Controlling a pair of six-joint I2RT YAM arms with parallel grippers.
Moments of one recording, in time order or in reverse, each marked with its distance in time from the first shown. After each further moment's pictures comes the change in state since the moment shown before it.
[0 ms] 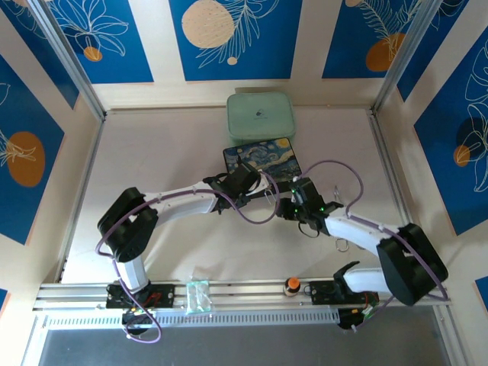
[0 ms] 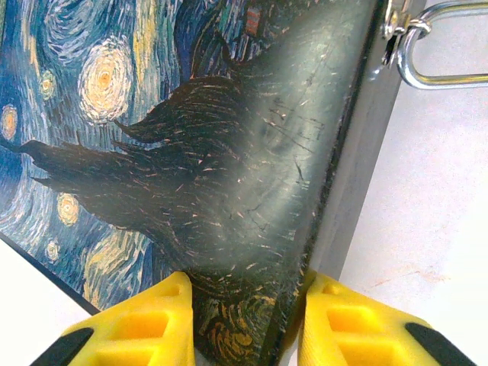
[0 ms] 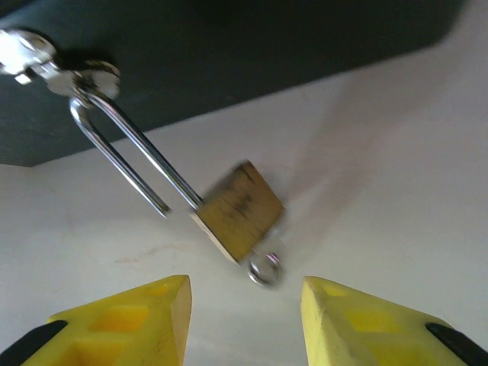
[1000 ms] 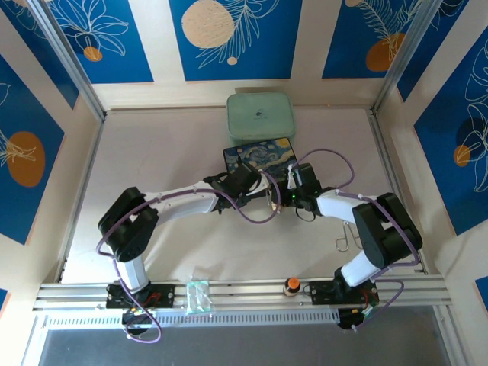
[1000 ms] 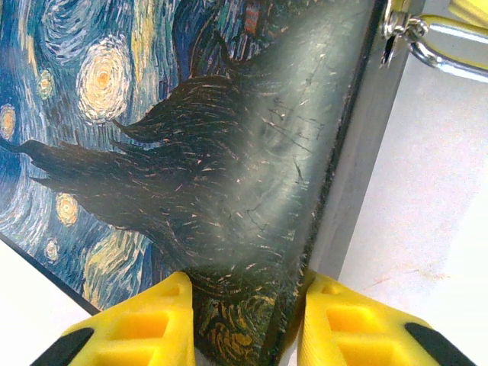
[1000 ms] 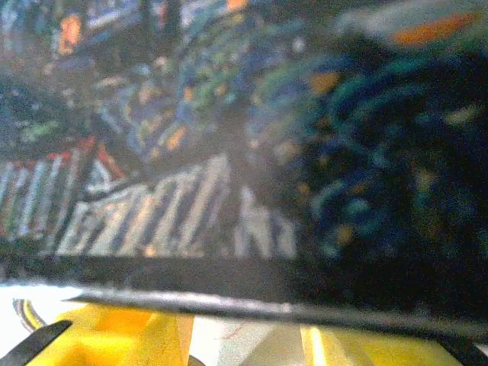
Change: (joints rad) left arm 0.000 0.005 0.010 -0.014 0.000 -0.003; right arm -0.111 0.257 0.122 0.136 -0.150 -0.135
